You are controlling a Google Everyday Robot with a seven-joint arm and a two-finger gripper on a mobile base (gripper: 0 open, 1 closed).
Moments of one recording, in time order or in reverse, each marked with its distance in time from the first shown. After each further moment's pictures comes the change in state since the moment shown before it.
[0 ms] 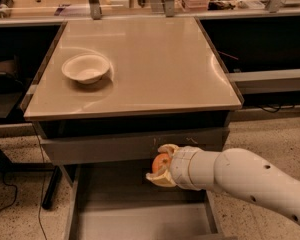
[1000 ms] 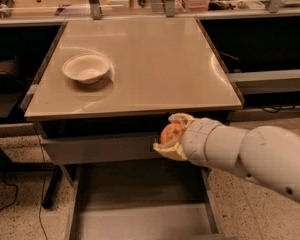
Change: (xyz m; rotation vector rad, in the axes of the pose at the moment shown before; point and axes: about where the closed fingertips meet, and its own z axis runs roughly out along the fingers) arm -0.066 -0.052 -0.068 0.161 -0.082 -0.039
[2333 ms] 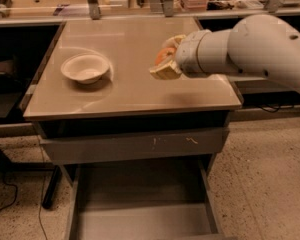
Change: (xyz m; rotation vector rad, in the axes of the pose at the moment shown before) arm -0.104 -0.155 0.031 0.052 -0.058 -0.084
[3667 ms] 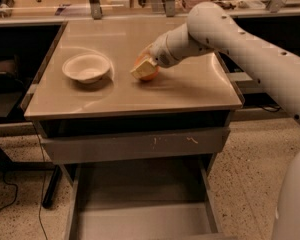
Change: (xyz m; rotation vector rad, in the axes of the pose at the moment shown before) arm 0.030 -0.001 0.146 -0.339 0.073 0.126
